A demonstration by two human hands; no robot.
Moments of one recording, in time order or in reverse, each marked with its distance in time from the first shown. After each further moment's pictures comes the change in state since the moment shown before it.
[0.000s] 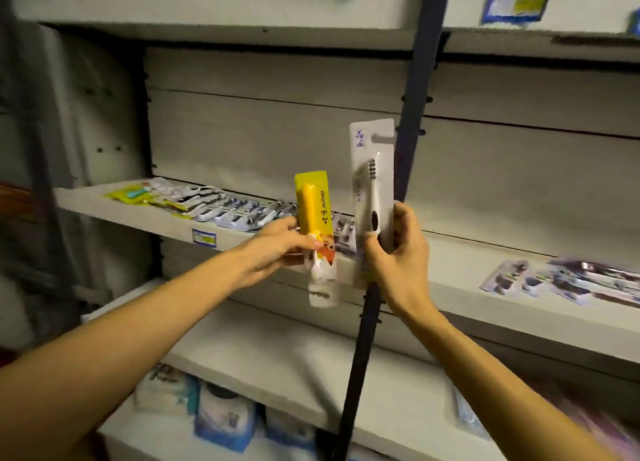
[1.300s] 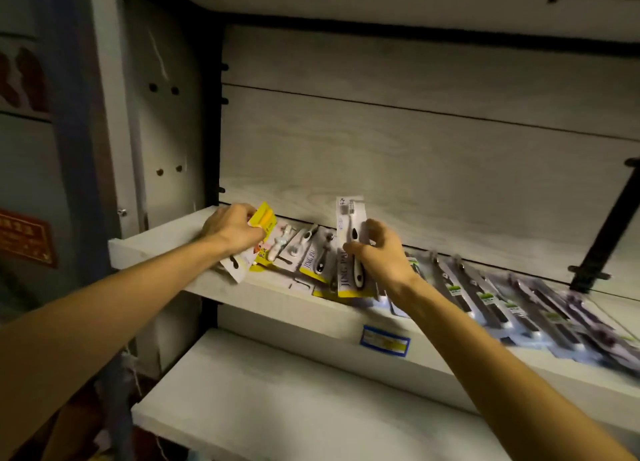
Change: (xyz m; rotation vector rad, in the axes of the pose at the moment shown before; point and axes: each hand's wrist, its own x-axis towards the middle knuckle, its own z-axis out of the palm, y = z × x) left_hand 0.173 -0.007 -0.497 1.059 0.487 -0.044; right_hand 0.164 0.095 0.435 -0.075 -0.231 0.521
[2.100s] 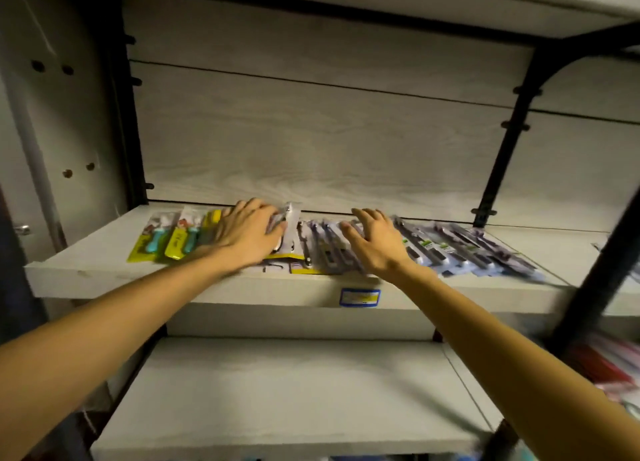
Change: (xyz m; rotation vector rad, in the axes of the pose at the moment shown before) left_hand -0.027 0.043 0.034 0.166 -0.020 0.646; right_hand -0.050 0.000 -0.028 -0.854 0.220 -0.033
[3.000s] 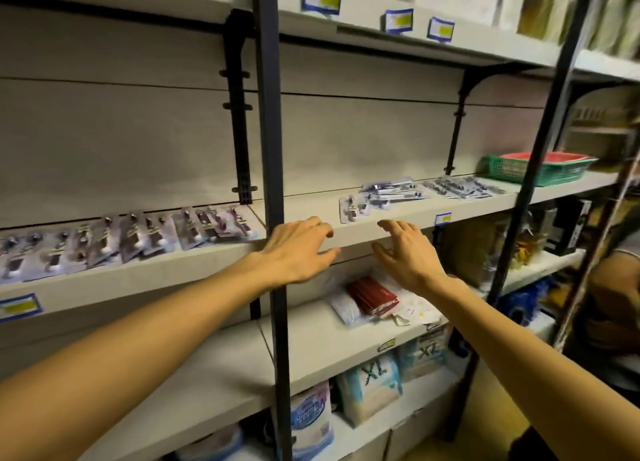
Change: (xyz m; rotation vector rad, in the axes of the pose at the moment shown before) left_hand -0.029 0.570 0.072 -0.123 -0.094 0.678; right_hand -0.269 0.404 -0.292 -0.323 0.229 0.296
